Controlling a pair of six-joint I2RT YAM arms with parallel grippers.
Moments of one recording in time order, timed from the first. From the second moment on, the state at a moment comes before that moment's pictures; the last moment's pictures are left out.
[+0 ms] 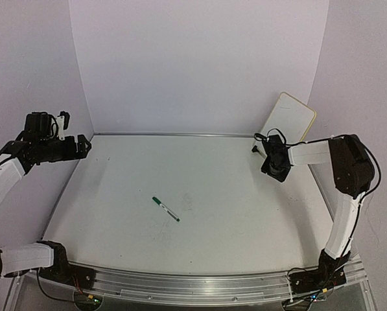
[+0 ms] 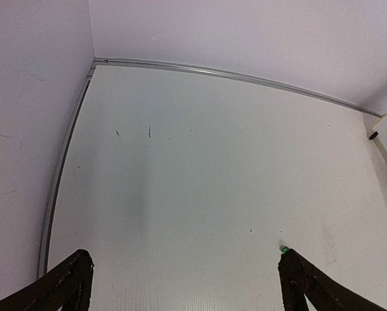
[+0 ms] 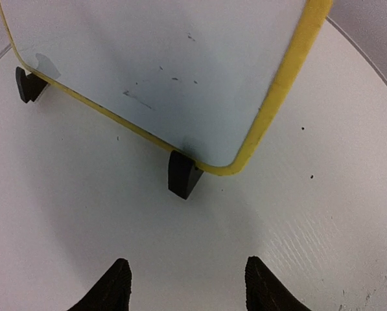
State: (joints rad) left arm -0.09 0.99 1.00 -0.59 0.08 -0.17; right arm 0.32 1.95 1.22 -0.30 0.45 0.80
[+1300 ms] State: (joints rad) left arm -0.09 1.01 1.00 -0.59 0.12 -0.15; right arm 0.26 2.17 1.38 -0.25 0.54 0.80
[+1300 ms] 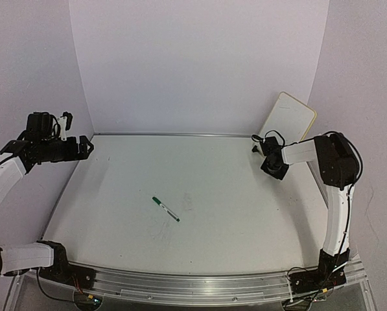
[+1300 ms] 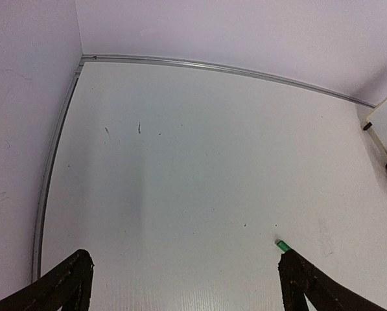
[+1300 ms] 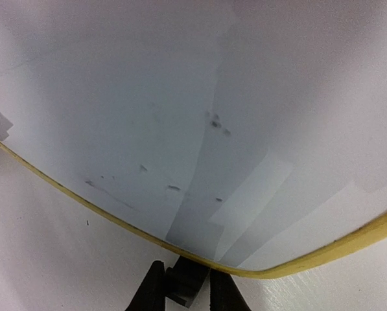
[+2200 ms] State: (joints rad) left arm -0.09 1.02 1.00 -0.59 0.12 -0.15; right arm 0.26 2.11 1.28 -0.18 0.55 0.66
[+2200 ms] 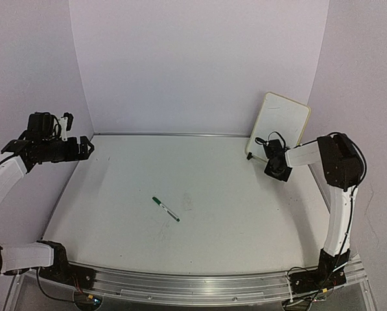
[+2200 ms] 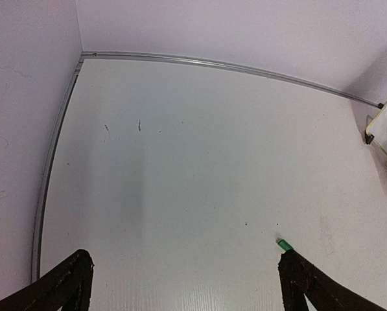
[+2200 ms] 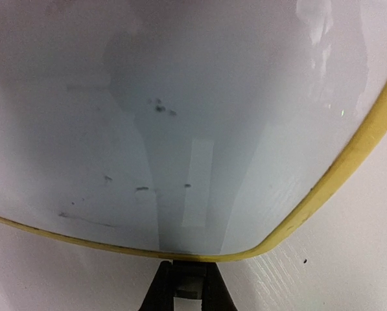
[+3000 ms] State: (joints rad) left arm -0.09 1.03 0.98 -0.57 0.10 -0.15; right arm 0.57 1.92 1.04 -0.12 0.42 0.53
